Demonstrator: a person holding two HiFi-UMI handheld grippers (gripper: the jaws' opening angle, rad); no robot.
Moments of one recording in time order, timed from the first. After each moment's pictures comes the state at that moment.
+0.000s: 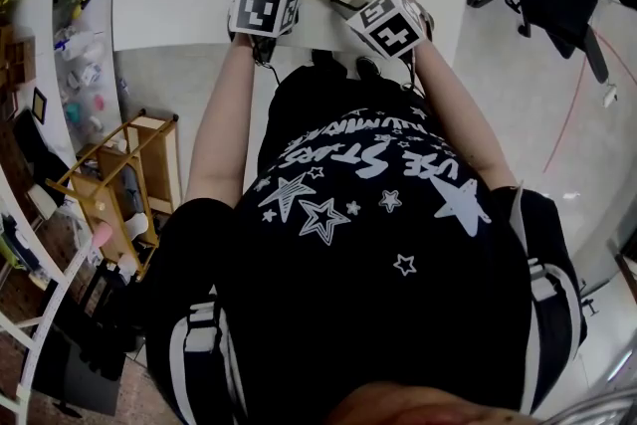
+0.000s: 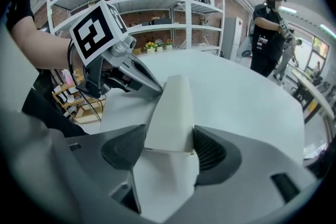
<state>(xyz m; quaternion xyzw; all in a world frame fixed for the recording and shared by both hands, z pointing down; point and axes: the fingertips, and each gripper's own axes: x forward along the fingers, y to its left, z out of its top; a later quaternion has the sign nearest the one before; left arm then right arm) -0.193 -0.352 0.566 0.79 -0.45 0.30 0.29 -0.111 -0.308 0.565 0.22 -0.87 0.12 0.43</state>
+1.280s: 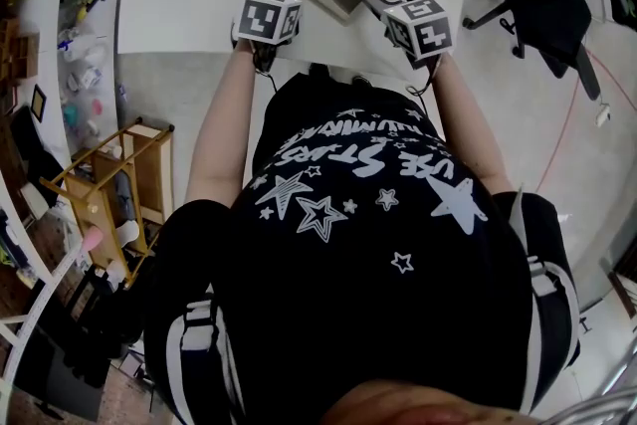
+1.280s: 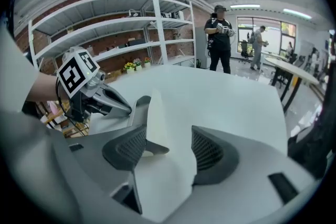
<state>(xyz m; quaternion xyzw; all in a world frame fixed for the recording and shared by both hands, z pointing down) -0.194 -0.347 0.564 0.79 -0.44 0.29 0.31 -0.059 -0.361 0.540 0.33 -0.87 0.18 0.32</state>
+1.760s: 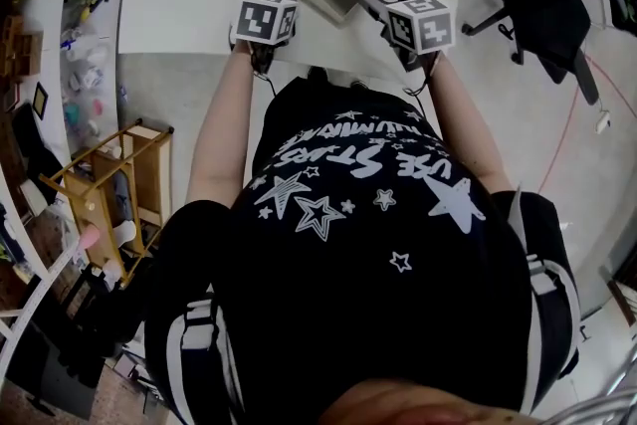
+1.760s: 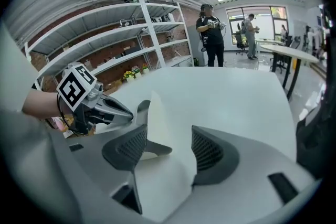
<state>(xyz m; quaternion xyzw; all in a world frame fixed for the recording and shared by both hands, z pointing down) -0.193 -0.348 0.563 0.77 -0.46 0.30 0.31 -0.051 -0.363 0.539 0.33 -0.86 0.26 0.29</state>
